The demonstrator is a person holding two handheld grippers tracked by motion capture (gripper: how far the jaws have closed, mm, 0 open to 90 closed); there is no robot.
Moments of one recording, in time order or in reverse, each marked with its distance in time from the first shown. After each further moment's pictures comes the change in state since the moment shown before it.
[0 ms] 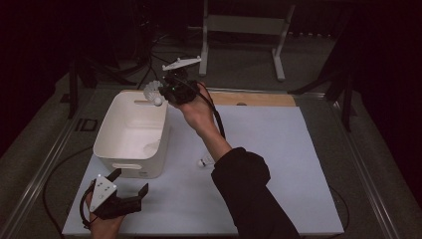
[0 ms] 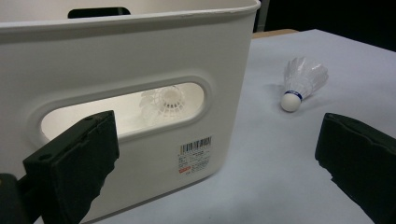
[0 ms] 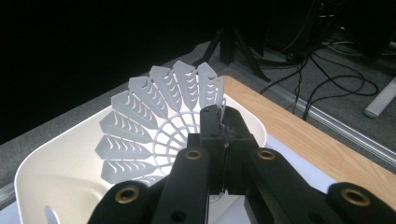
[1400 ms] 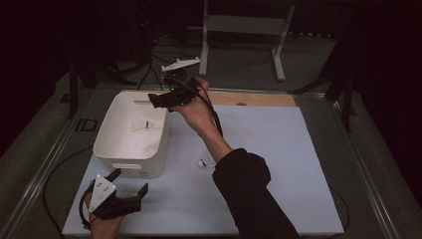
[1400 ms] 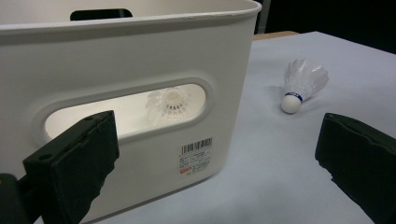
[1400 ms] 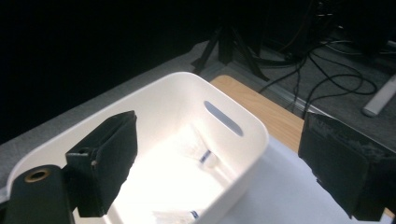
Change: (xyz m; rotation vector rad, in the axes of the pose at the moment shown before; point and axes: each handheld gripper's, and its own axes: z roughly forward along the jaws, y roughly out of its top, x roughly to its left) left arm 0.000 0.000 -0.001 -0.003 0.002 -0.003; right arm -0.001 -0.003 0.005 0.003 -0.018 0.009
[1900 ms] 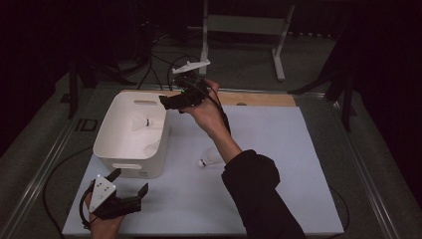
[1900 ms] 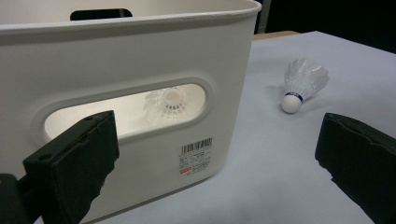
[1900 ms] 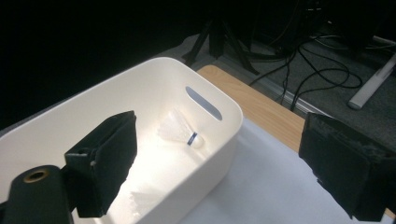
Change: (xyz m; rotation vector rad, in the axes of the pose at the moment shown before) left arm 0.000 0.000 0.000 0.001 0.002 0.004; right arm -0.018 -0.013 -0.012 0.023 -0.025 -0.014
